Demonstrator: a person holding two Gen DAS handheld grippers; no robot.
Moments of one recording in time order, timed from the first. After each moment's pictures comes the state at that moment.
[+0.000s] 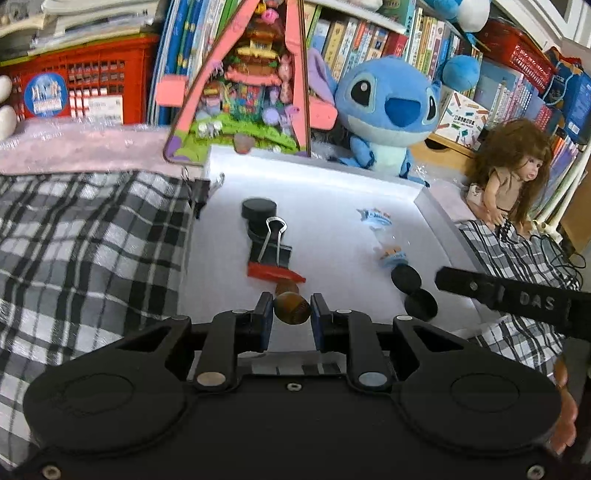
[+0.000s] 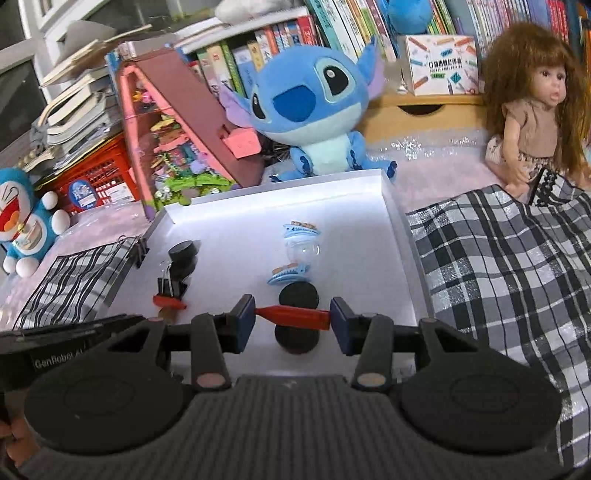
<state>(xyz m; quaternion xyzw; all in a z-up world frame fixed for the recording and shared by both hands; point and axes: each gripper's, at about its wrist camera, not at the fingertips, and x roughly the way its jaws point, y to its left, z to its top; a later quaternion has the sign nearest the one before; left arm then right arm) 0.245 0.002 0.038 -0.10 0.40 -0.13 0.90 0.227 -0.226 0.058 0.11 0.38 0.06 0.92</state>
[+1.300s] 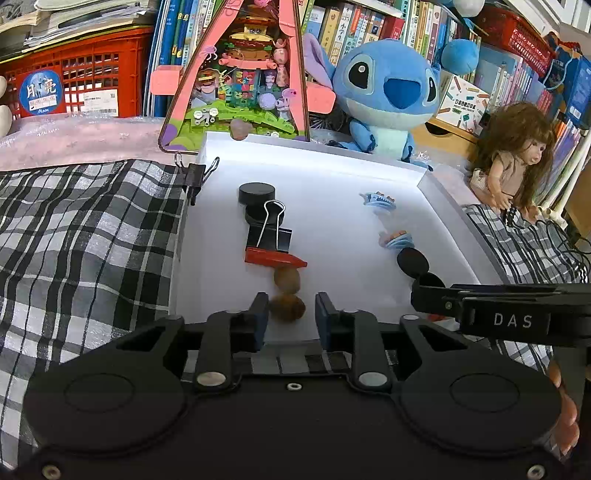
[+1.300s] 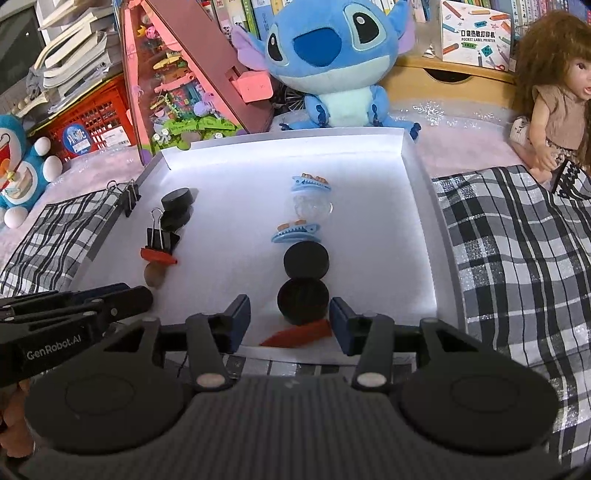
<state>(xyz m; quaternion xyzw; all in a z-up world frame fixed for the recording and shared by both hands) 0.243 -0.005 0.026 -0.08 0.40 -0.12 0.90 0.241 -0.207 0.036 0.06 0.44 0.08 0.89</state>
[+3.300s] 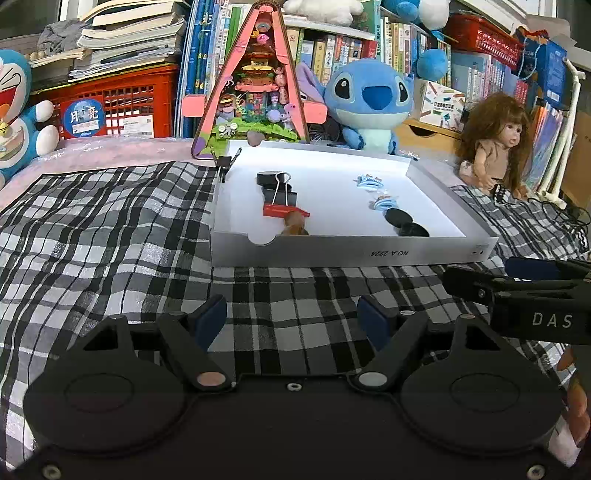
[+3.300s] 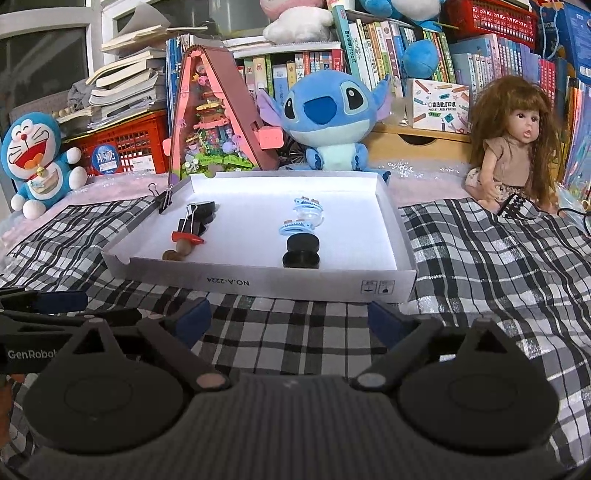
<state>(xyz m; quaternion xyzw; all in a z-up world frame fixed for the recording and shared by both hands) 0.132 0.002 0.022 -0.03 0.33 -0.10 0.94 0.125 -0.202 0.037 0.02 0.31 0.06 0.95</state>
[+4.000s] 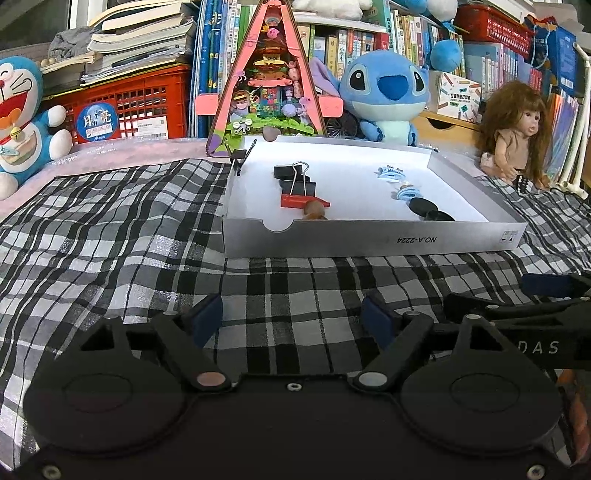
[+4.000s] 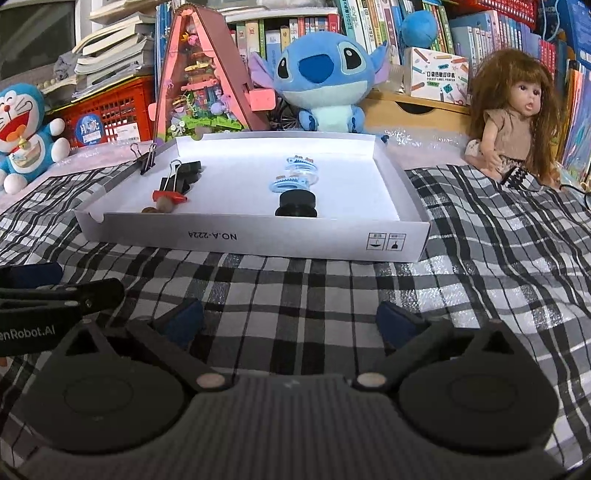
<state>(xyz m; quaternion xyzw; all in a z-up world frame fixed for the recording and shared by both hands) 0.136 -0.003 0.002 -0.01 0.32 -0.06 0.94 0.133 -0.192 0.001 0.00 0.34 0.04 0.94</state>
